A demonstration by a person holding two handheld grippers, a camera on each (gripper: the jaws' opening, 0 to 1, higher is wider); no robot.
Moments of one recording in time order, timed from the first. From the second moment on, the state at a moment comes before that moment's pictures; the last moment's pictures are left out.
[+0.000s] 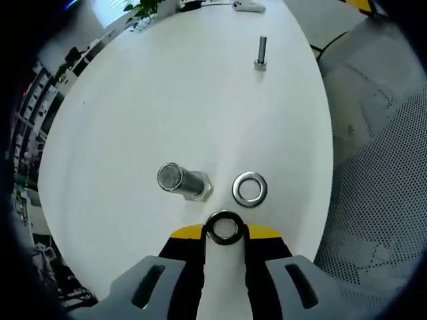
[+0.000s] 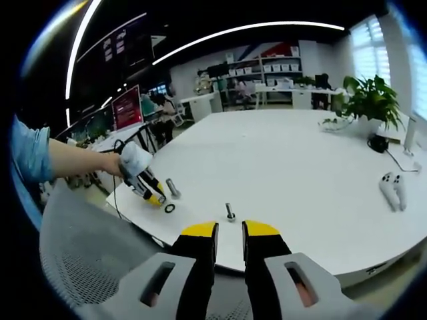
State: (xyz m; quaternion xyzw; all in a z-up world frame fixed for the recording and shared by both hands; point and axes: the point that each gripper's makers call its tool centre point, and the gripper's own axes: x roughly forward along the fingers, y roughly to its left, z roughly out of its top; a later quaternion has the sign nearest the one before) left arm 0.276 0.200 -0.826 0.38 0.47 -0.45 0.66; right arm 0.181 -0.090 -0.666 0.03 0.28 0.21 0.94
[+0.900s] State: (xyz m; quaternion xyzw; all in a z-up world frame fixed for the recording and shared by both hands) left arm 0.297 0.191 -0.759 0.38 0.45 -0.45 0.68; right arm 0.182 -0.090 -0.664 0.03 0.27 0.21 0.94
